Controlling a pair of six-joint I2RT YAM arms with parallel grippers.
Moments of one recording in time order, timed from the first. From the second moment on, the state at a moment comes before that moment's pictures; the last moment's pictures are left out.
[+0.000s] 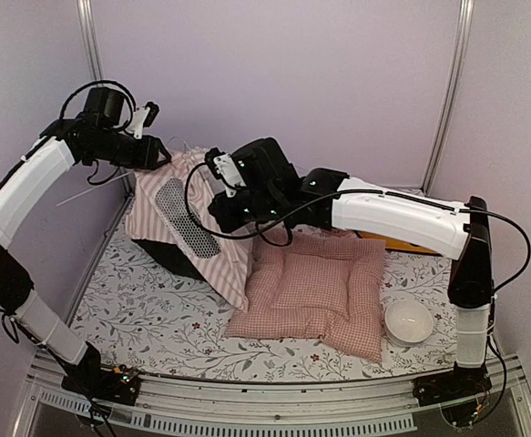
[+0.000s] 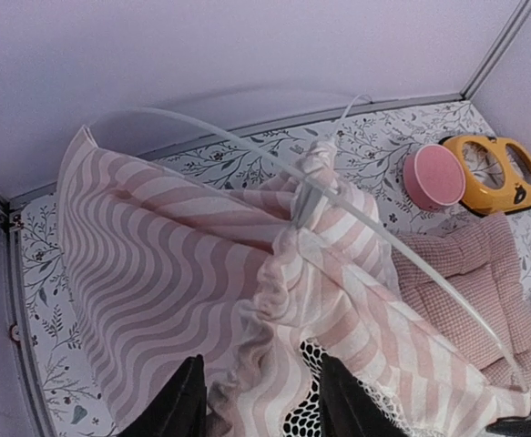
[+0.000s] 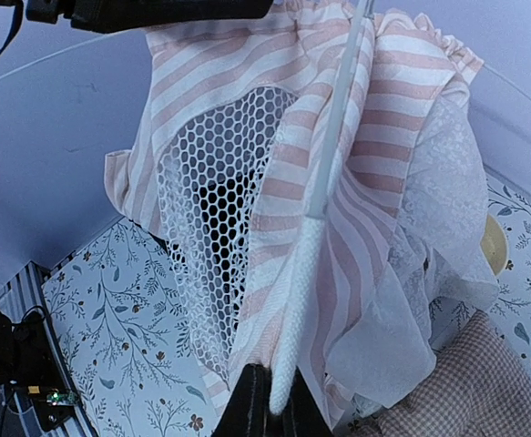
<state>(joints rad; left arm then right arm) -0.27 1.53 1.70 -0.82 0.16 -0.04 1.09 2.05 1.98 -0.41 0.12 0.24</state>
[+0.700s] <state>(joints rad) -0.29 1.47 1.57 -0.81 -0.01 -0.01 1.06 2.04 1.95 -0.41 0.07 0.17</state>
